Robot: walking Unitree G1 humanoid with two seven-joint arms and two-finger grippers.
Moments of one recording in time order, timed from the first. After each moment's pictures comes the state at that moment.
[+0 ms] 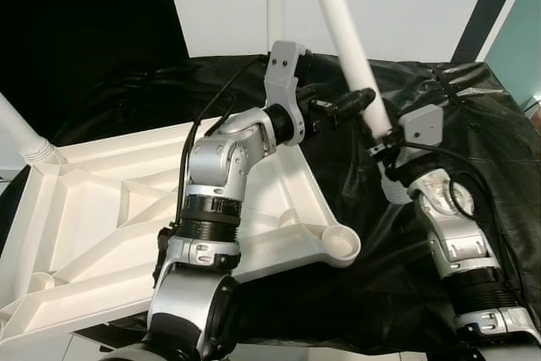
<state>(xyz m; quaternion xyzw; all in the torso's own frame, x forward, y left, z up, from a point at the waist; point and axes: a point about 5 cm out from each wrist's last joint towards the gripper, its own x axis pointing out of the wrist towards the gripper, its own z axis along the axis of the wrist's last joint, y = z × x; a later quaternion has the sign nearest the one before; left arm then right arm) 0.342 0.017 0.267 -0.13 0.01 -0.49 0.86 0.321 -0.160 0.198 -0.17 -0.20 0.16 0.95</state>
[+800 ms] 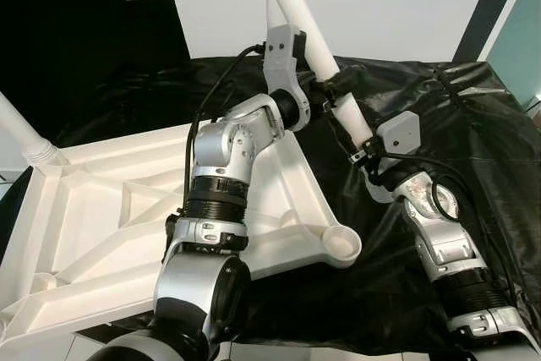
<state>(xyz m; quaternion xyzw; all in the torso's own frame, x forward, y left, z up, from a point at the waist) 0.356 0.014 0.277 -0.21 0.02 -0.44 0.87 0.316 -0.143 0.199 -0.18 -0.24 0.19 0.94</state>
